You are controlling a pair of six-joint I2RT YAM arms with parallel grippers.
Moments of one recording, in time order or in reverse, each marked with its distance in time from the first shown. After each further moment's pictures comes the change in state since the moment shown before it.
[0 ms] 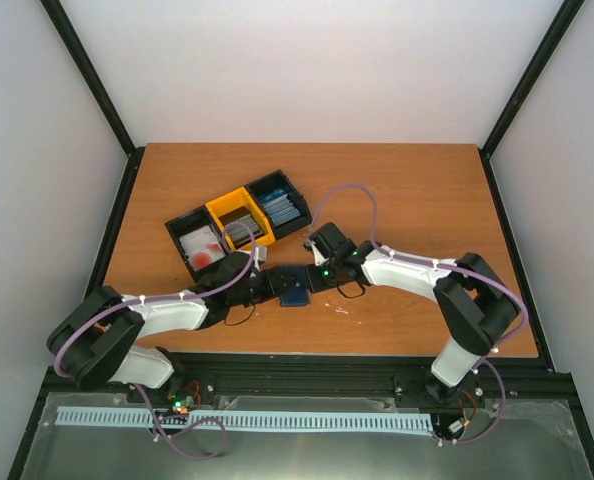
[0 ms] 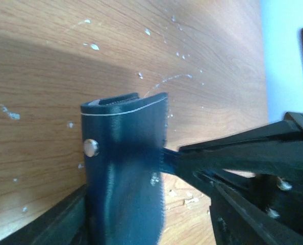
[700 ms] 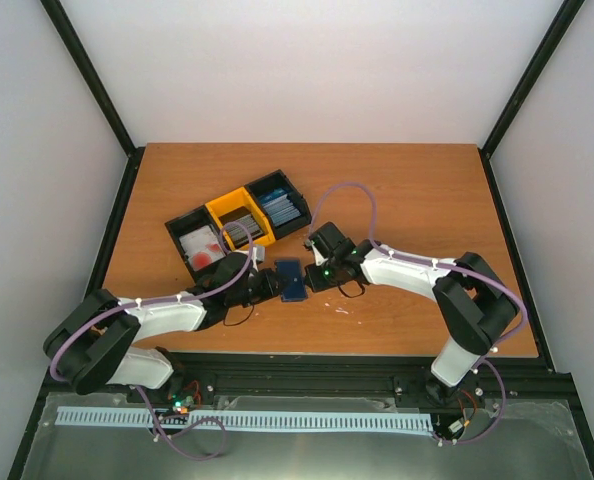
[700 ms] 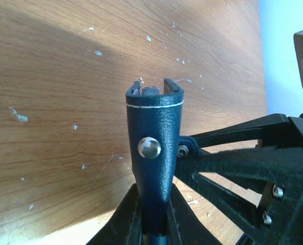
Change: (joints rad) left arm 0.000 -0.024 -0.006 -0.016 -0.029 -0.006; right arm 0.001 -0.008 0.014 -0.040 0.034 -0.033
